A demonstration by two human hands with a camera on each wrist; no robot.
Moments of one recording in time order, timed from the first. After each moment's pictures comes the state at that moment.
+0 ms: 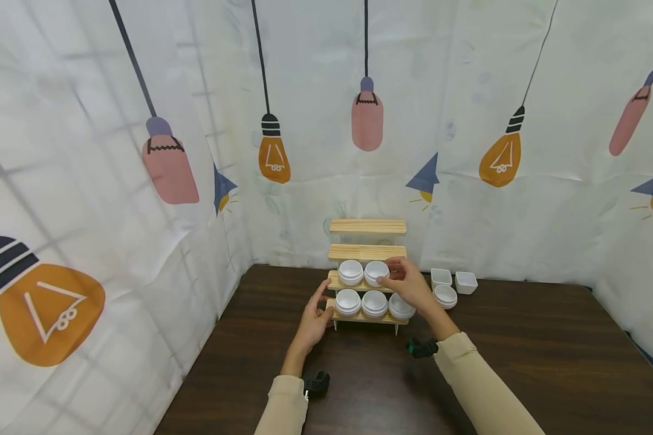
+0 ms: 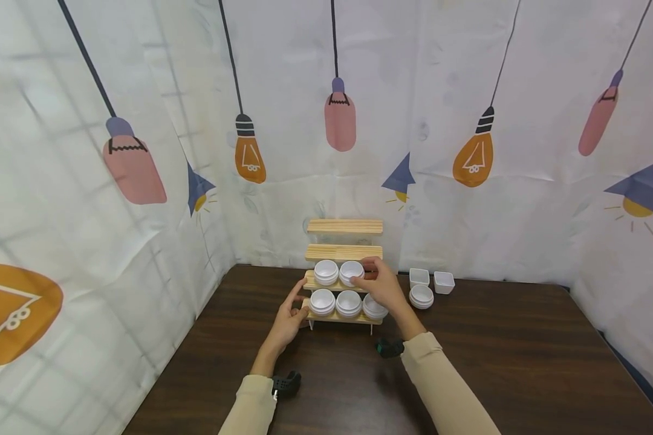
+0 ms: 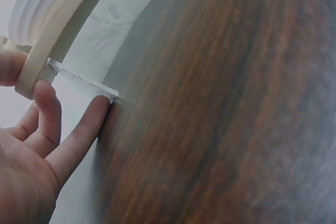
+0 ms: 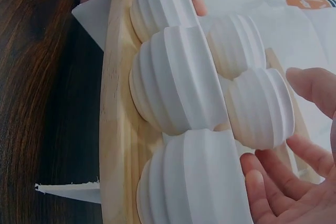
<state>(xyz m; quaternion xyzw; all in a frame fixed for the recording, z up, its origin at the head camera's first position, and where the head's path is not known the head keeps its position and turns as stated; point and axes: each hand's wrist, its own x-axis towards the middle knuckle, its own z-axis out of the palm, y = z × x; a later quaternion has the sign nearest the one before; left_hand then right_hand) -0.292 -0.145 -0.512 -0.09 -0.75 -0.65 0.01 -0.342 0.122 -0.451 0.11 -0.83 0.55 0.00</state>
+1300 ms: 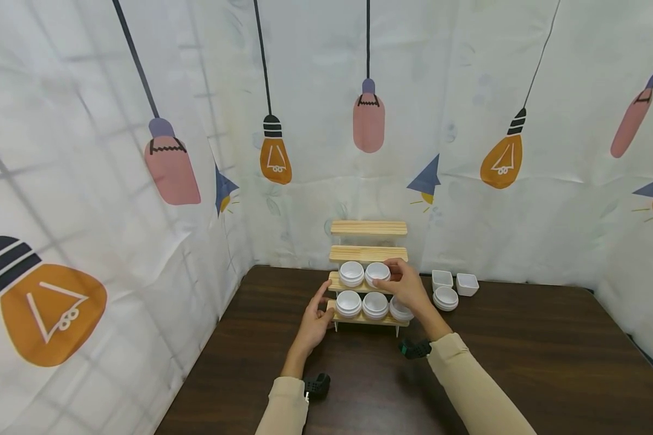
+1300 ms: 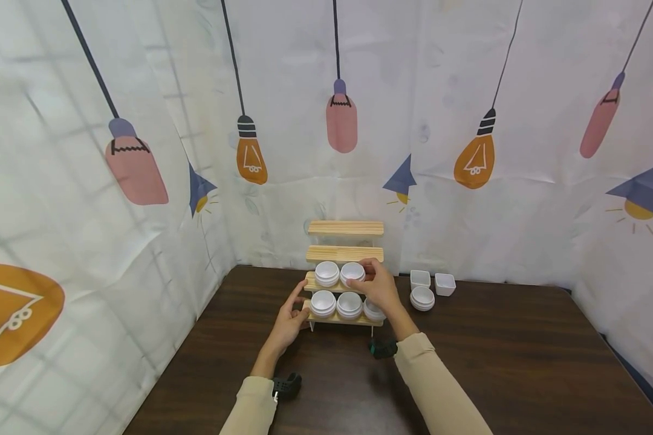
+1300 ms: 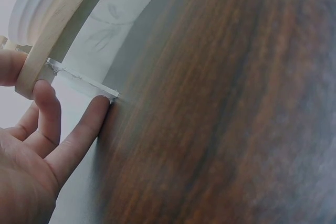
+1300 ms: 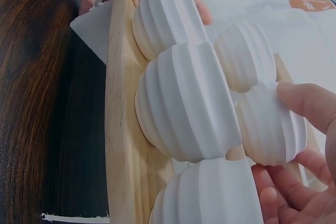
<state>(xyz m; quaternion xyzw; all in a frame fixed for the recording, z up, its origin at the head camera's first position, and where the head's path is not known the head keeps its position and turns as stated) -0.288 -0.145 -0.508 -0.09 -0.75 -0.65 0.01 -0.345 0.109 -0.453 0.08 -0.83 0.55 0.03</state>
